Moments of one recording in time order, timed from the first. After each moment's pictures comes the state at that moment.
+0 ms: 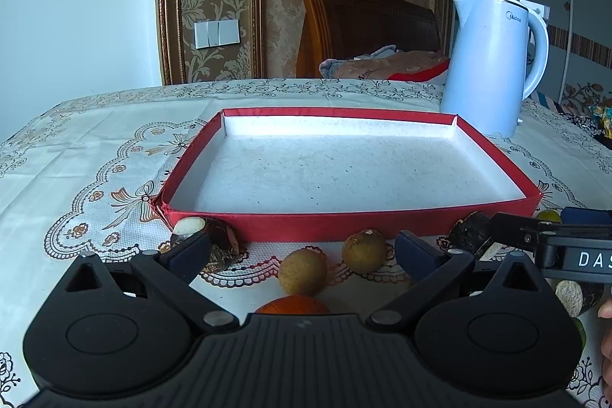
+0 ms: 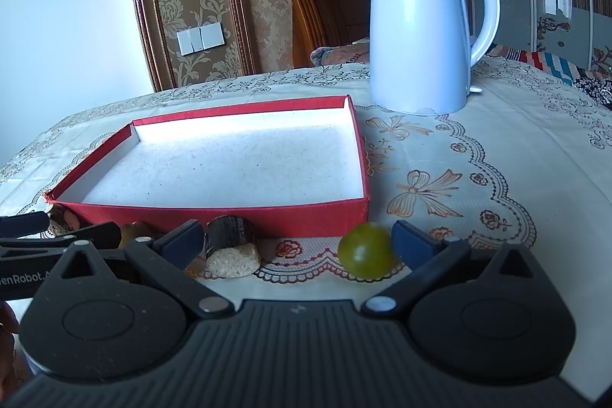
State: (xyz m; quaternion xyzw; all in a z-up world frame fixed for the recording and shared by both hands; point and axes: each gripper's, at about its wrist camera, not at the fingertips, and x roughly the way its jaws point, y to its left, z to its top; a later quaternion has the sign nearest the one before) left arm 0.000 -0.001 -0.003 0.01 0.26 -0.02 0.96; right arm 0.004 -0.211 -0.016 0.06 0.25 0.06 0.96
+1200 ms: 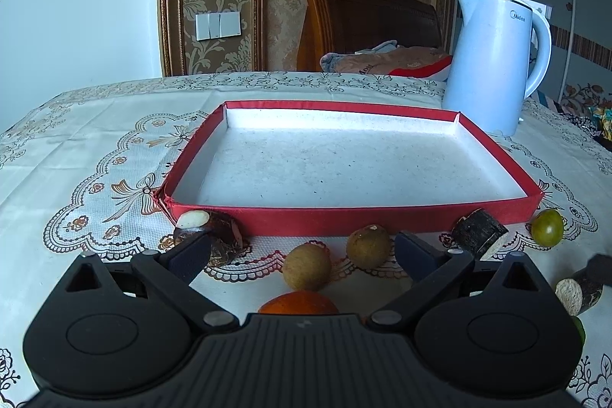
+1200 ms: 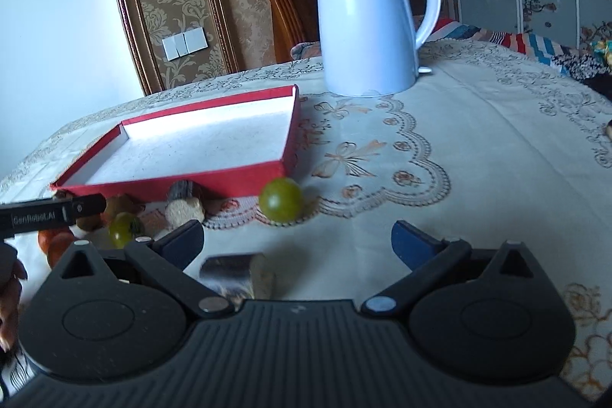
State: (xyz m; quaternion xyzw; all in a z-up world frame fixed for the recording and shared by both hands) left arm 0.002 0.005 -0.004 0.00 0.27 -0.02 0.96; right arm -0.056 -0.274 -0.017 0.07 0.26 0.05 0.96
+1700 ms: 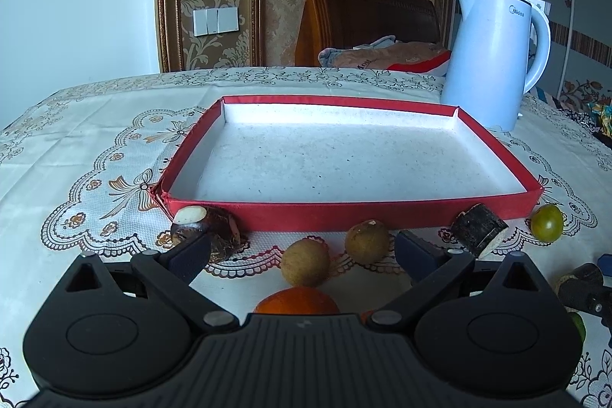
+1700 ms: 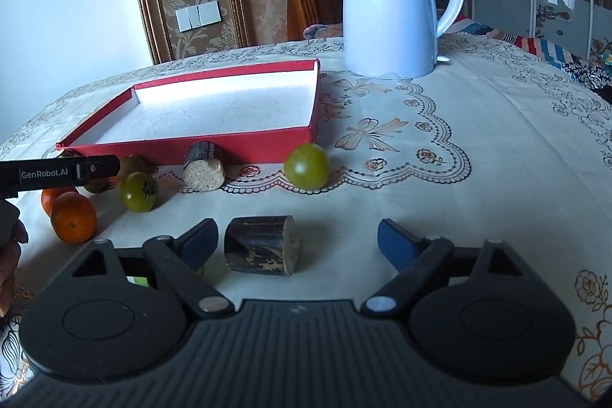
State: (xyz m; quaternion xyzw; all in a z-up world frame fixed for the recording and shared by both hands) left arm 0.003 0.005 -0.005 0.00 0.28 -0.03 0.96; right arm -0.054 -0.247 -0.023 0.05 0.29 0.06 0.95
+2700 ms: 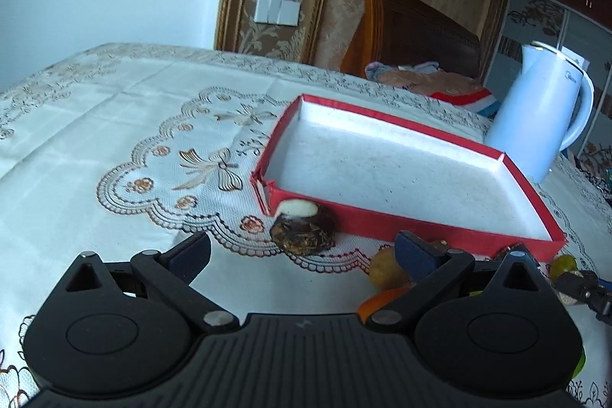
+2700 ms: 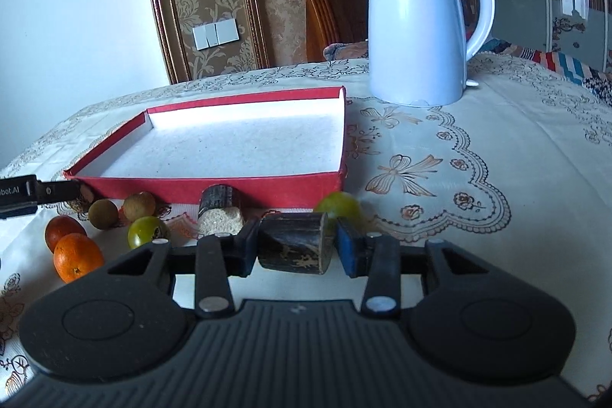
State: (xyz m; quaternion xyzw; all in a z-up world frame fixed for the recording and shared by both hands) left arm -0.007 0.068 0.000 -0.10 0.29 0.02 0.95; right arm -0.025 -0.241 -0.016 0.06 0.25 0.09 0.96
